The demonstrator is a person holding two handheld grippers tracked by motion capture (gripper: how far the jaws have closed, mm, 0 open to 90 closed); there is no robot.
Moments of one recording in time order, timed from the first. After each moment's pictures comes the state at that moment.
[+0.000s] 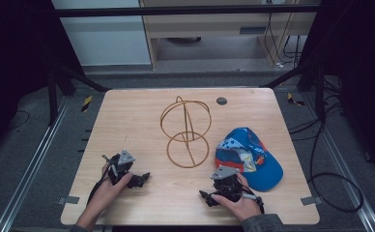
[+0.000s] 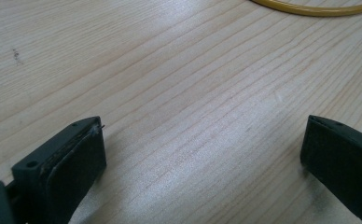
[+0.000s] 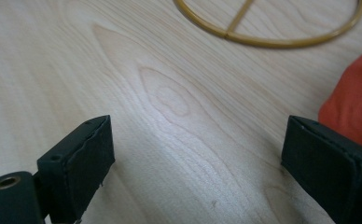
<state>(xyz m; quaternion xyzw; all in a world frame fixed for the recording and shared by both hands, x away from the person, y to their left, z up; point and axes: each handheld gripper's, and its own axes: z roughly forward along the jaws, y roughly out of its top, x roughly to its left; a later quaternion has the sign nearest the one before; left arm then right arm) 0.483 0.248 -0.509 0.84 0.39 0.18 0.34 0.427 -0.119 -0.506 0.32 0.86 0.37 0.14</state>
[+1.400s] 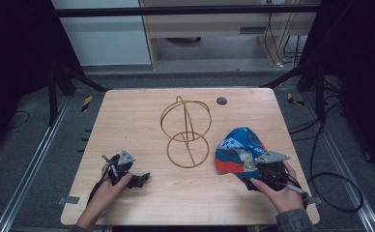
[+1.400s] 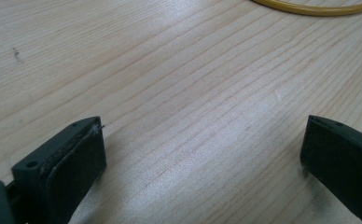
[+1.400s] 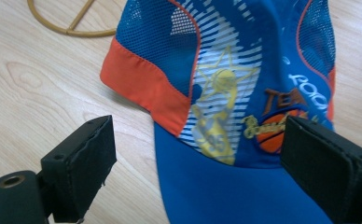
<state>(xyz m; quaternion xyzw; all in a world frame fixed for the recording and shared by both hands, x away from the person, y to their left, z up) 0.482 0.248 -0.509 0.84 0.39 0.17 0.34 0.431 -0.227 -0.439 0.43 0.82 0.31 0.22</state>
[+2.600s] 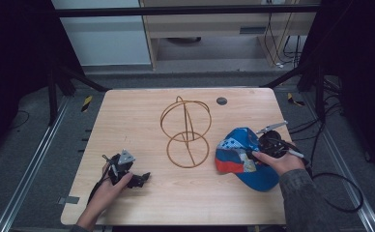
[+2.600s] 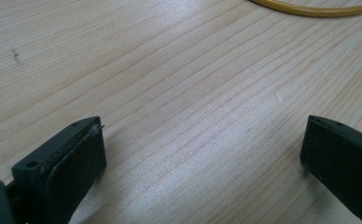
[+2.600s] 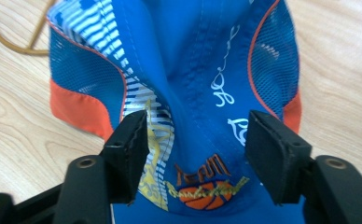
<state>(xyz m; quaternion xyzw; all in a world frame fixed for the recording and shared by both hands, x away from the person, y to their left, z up) 0.483 0.248 -0.509 0.84 0.39 0.18 0.34 0.508 -0.242 -0.419 0.48 0.83 0.26 0.13</state>
